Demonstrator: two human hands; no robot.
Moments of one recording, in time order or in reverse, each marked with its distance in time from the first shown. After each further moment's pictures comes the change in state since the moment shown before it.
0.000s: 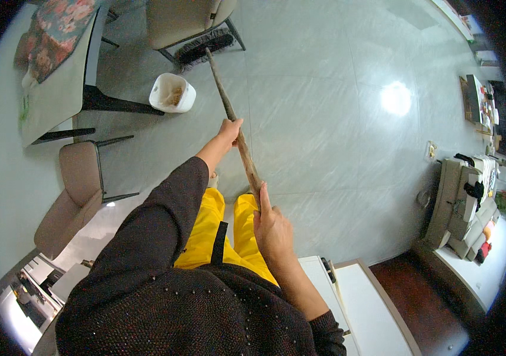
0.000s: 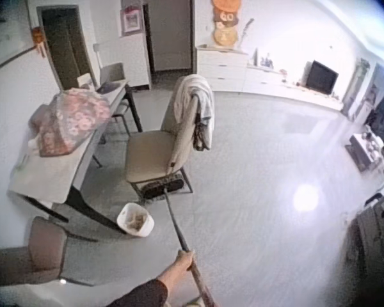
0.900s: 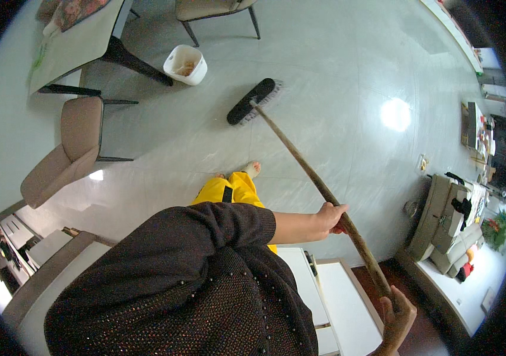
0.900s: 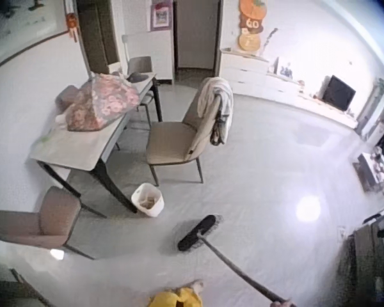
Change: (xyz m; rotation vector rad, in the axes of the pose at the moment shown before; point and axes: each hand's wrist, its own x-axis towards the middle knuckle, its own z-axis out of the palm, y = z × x) left_hand -0.349 -0.068 0.221 -0.503 -0.630 -0.419; right_hand -0.271 0.092 -0.269 -0.344 0.178 0.374
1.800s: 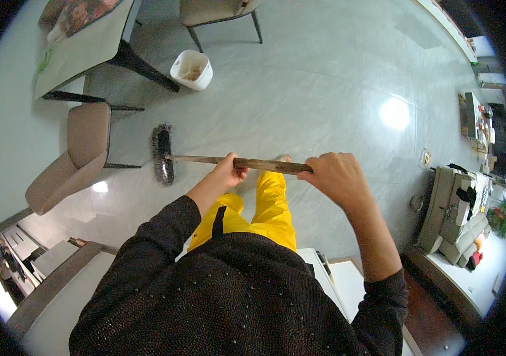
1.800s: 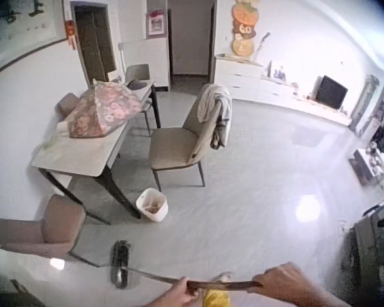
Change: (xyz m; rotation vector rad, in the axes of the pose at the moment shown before) left_hand -0.056 0.096 -0.310 -0.436 0.351 0.134; right_hand 0.126 -0.243 0.122 -0.346 -0.201 -0.928
